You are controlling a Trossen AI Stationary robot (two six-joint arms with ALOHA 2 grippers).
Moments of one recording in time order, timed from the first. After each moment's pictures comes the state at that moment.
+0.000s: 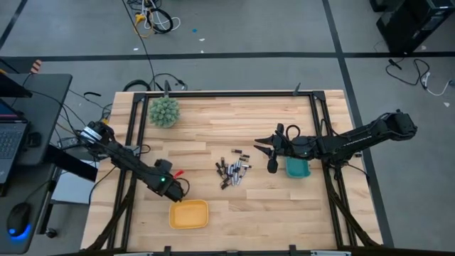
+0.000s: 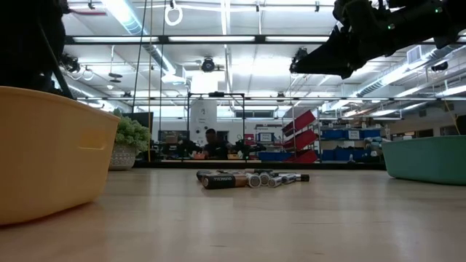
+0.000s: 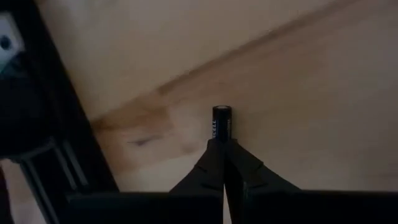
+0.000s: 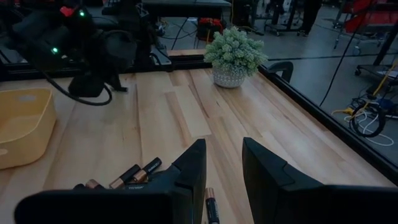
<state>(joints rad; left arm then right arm) -0.55 1.59 0.79 -1.08 -0.09 -1.71 0.13 1.11 0.45 0.38 0.43 0.08</state>
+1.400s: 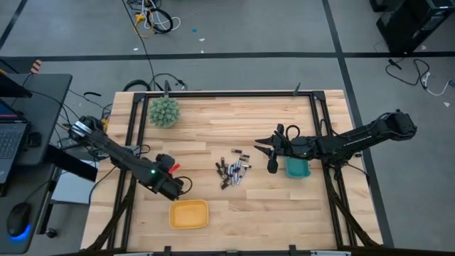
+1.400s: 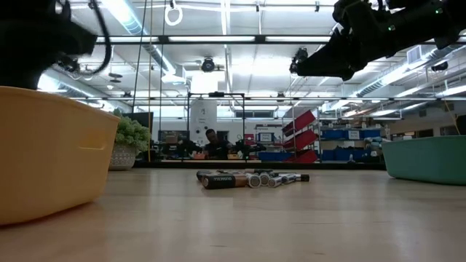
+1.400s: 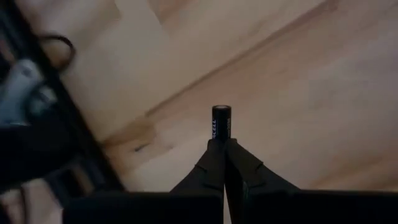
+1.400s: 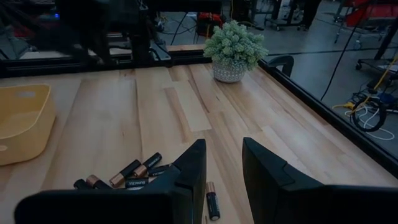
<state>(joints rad) -0.55 1.45 1.05 -1.32 -0.22 -1.57 0.13 1.11 0.45 0.36 0.43 0.09</state>
